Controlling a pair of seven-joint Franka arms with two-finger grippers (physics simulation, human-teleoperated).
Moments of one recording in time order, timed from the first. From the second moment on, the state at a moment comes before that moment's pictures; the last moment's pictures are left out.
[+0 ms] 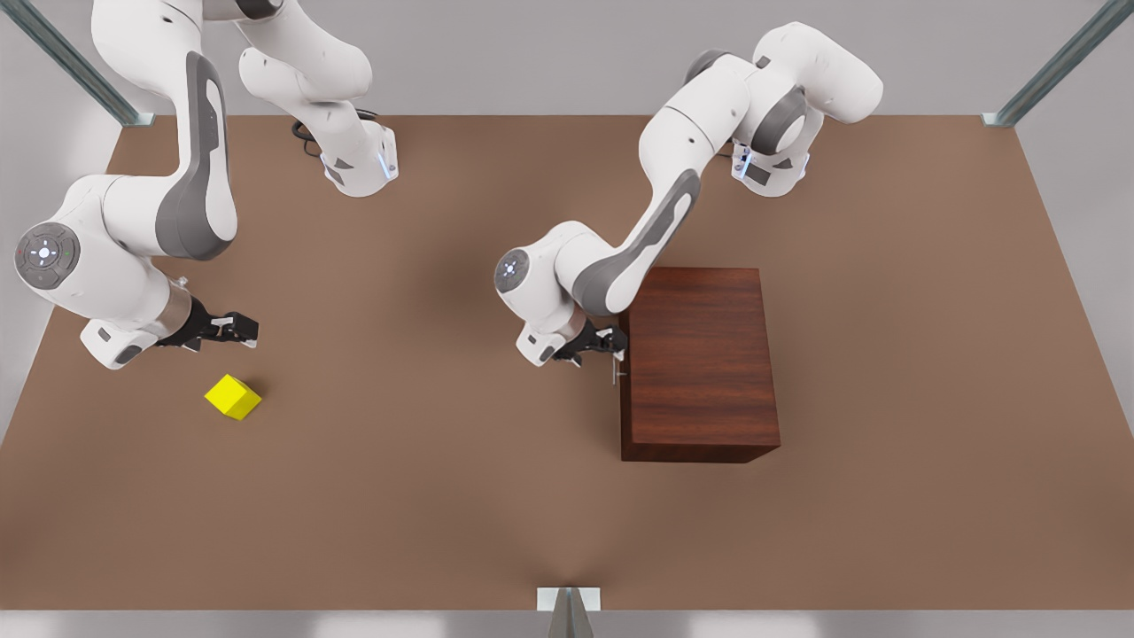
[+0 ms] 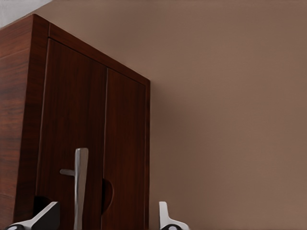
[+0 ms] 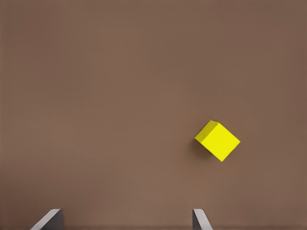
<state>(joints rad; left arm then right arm) -0.86 0.92 0.07 -1.01 0.37 1.64 -0.85 0.02 0.15 -0.05 -1.68 0.00 1.77 -0.11</state>
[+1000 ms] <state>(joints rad) -0.89 0.96 0.02 -0.95 0.36 1.75 -1.01 0.02 0.15 -0.05 -1.68 0.00 1.77 -0.10</state>
